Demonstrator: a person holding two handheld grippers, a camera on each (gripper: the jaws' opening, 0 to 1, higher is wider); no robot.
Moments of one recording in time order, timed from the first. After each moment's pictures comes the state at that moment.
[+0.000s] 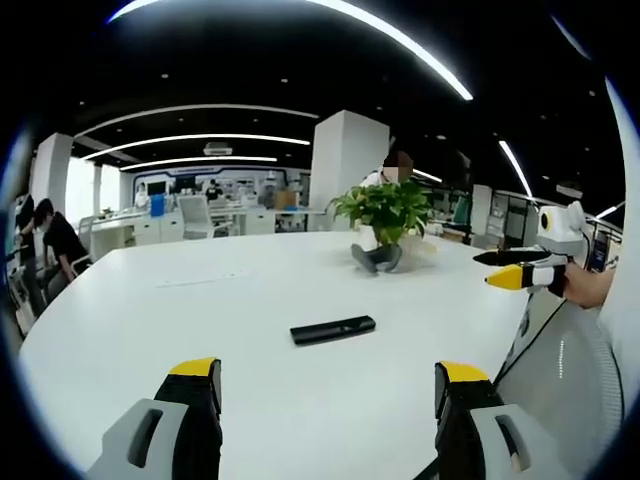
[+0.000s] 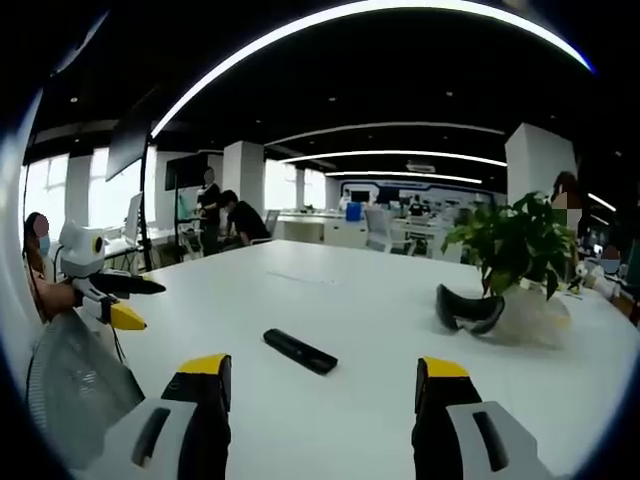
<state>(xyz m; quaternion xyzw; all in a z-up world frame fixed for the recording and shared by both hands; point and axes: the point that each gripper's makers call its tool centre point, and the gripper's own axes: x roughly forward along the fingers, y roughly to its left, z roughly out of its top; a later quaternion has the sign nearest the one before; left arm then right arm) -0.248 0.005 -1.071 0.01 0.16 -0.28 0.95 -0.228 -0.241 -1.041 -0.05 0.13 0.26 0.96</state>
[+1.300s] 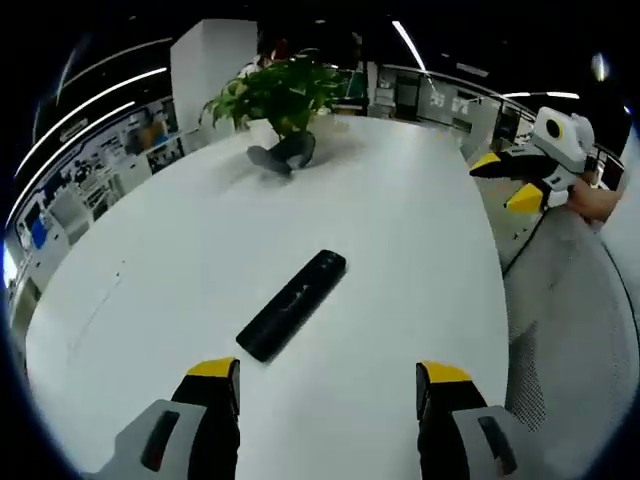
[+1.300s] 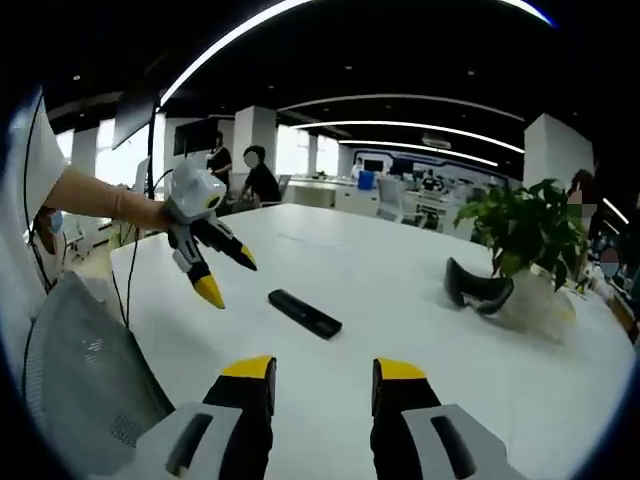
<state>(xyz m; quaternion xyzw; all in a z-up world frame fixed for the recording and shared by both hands) -0.139 -0.058 -1.142 0.22 0.36 -0.50 0.76 -0.236 -0.243 -1.071 -0.09 0.19 0.28 0.94</state>
